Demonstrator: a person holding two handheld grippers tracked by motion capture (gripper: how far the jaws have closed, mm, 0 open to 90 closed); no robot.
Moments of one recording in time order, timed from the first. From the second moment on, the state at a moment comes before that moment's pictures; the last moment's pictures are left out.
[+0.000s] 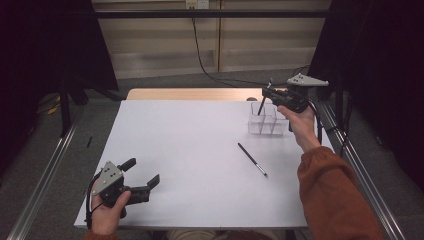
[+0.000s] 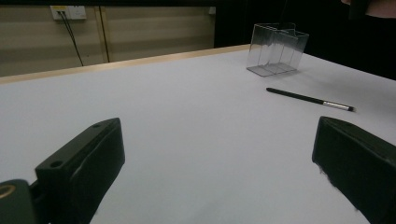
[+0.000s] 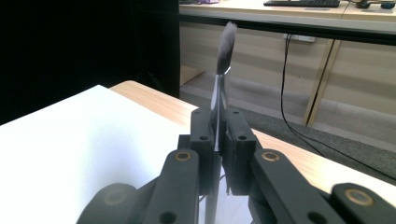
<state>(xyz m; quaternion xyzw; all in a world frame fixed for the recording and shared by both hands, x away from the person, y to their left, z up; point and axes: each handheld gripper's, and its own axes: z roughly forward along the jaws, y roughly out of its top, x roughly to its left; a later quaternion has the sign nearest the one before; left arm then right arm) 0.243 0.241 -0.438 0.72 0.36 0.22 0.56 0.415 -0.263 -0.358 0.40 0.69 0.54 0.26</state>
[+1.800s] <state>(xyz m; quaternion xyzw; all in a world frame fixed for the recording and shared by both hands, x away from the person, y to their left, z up) 0.245 0.241 -0.439 0.73 0.35 0.23 0.55 0.420 -0.267 -0.394 0.42 0.69 0.53 0.25</state>
